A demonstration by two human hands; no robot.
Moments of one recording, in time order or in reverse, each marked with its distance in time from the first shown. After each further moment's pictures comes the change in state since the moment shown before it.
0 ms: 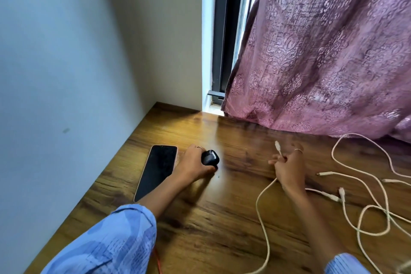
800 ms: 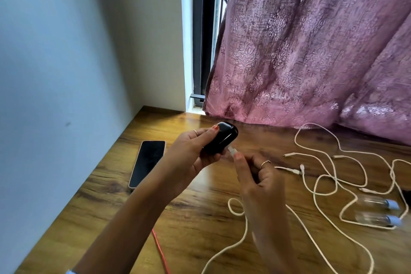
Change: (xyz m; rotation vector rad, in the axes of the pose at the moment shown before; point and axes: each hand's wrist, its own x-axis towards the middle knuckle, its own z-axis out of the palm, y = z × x) left_hand -0.158 0.100 -0.098 -1.472 -0.312 0.004; right_hand -0.227 -0.113 -0.080 0.486 -0.122 -0.243
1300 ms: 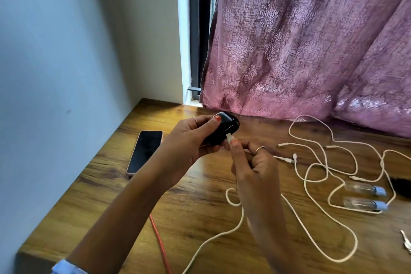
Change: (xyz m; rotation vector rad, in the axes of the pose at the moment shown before) left_hand -0.021 -0.006 0.022 0.173 0.024 0.086; right_hand -0.013 -0.007 -0.016 0.009 -0.050 0.001
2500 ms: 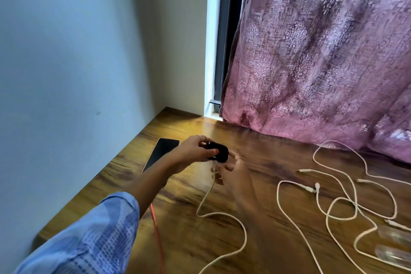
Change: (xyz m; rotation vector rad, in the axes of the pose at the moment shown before) left_hand 0.084 -0.049 -0.067 0.526 0.118 -0.152; right_hand 0.080 0.096 0.032 -0.051 -0.297 0.340
